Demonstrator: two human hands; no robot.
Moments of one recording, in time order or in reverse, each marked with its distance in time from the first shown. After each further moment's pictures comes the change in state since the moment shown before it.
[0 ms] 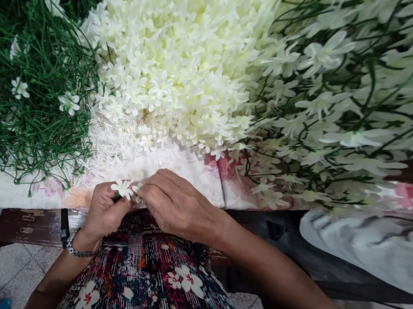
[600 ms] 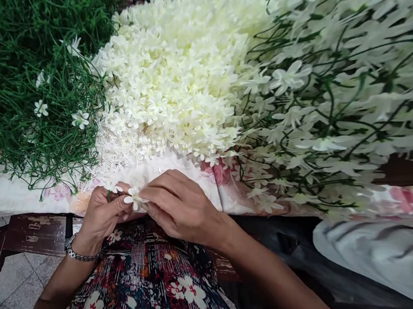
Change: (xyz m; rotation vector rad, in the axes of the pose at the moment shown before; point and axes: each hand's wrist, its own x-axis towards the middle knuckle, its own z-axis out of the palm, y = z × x) left_hand -0.005 0.010 -0.003 -0.533 0.057 -0.279; right_hand 0.001 -0.001 -0.009 0.122 0.116 0.043
